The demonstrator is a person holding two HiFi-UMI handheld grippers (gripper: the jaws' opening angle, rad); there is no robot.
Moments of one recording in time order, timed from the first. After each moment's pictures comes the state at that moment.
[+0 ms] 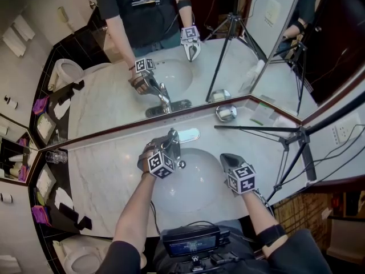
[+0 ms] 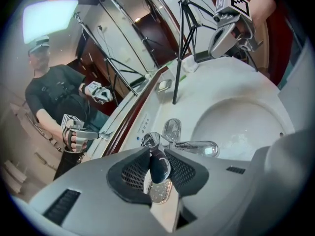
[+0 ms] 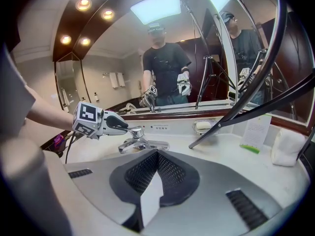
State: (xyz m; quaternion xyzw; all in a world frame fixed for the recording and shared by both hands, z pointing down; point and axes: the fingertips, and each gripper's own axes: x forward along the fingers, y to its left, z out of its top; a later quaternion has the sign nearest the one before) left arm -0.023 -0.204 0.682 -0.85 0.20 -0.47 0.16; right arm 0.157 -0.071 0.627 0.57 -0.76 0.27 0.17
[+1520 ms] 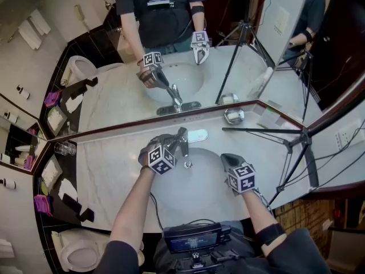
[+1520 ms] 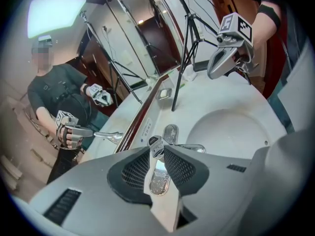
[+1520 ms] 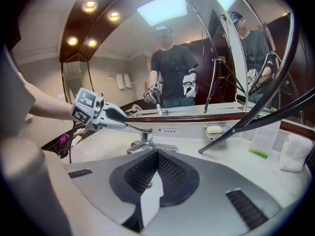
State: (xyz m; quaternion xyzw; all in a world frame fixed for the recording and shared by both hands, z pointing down) left arm -0.039 -0.192 0.630 -0.86 0.19 -0.46 0.13; right arm 0.131 -0.075 0.615 0.54 -0.78 0.26 0.16
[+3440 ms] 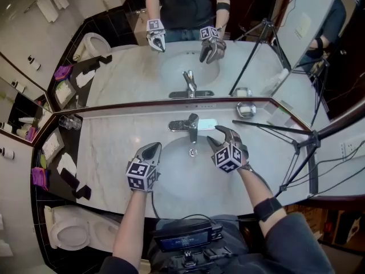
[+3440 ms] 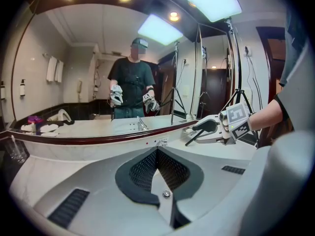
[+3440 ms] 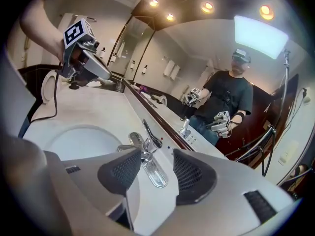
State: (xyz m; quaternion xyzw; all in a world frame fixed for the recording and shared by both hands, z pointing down) left arm -0.162 -0.114 0.551 -0.87 0.43 -0.19 -0.14; right arm 0.047 -0.148 0.609 0.42 -0.83 -0.06 0.37
